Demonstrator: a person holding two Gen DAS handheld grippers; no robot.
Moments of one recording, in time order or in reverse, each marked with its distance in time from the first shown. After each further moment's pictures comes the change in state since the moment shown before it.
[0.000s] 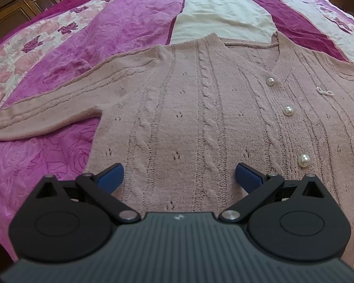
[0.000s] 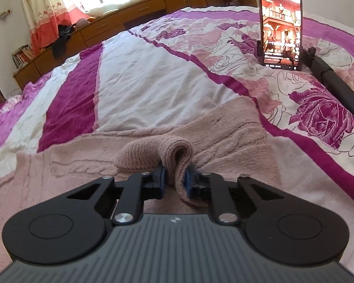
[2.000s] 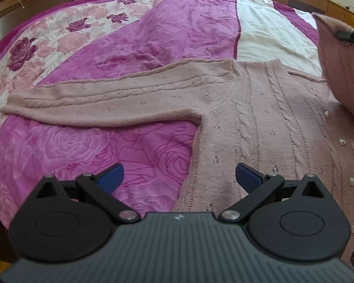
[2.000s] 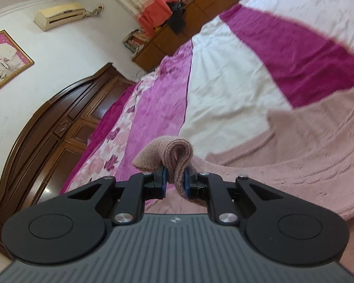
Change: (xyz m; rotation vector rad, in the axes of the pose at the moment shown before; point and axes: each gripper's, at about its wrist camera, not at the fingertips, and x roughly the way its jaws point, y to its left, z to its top) left arm -0.006 0.109 -0.005 -0.175 -0.039 0.053; right arm -0.039 0.338 -0.049 0.098 0.222 0.678
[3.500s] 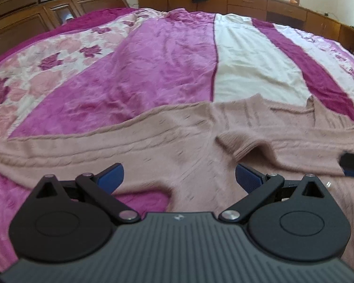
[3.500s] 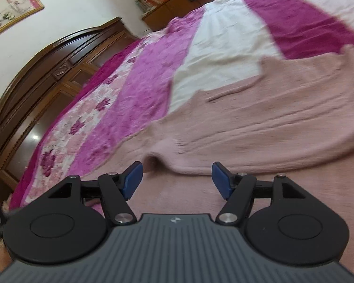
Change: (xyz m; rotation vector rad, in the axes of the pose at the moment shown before) left arm 0.018 -0.028 0.064 0.065 -0.109 -0.106; right arm -0.040 -0.038 -0.064 -0.200 0.134 -0.080
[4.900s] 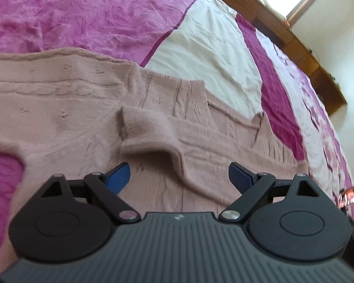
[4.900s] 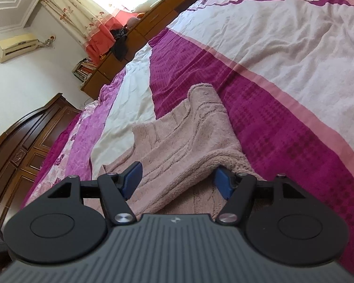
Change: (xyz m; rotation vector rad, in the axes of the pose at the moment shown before) left arm 0.073 -0.045 0.006 -0.384 0.168 -0.340; right arm -0.061 -0.151 0.012 0.315 -0.265 -0.154
